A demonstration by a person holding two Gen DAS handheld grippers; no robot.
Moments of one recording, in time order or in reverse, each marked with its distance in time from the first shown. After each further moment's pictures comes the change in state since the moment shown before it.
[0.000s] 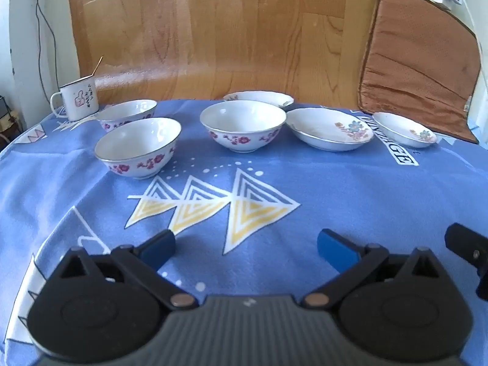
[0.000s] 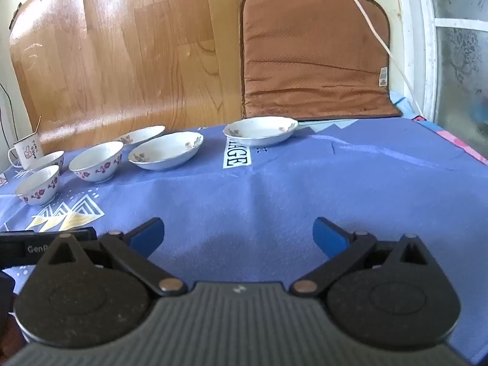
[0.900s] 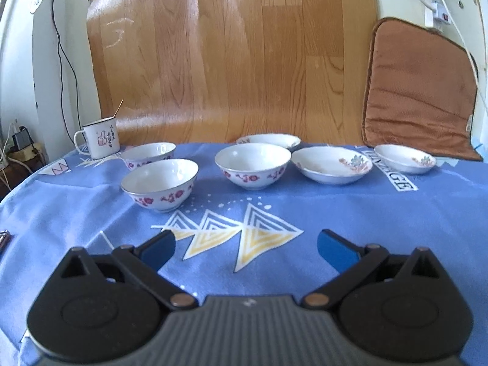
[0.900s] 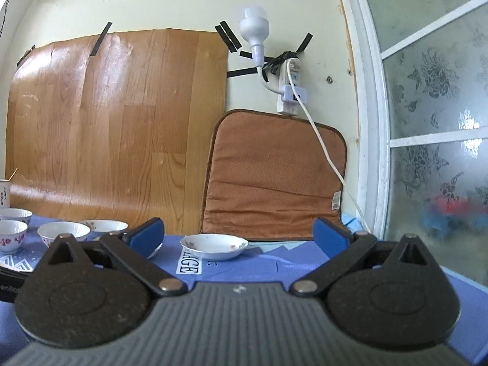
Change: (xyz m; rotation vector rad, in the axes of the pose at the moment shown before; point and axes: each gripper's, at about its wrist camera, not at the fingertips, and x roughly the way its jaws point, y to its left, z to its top) left arm -0.029 -0.001 -0.012 0.018 -0.194 0.068; right arm -0.036 -0.003 -0.002 -0.129 -0.496 -0.167
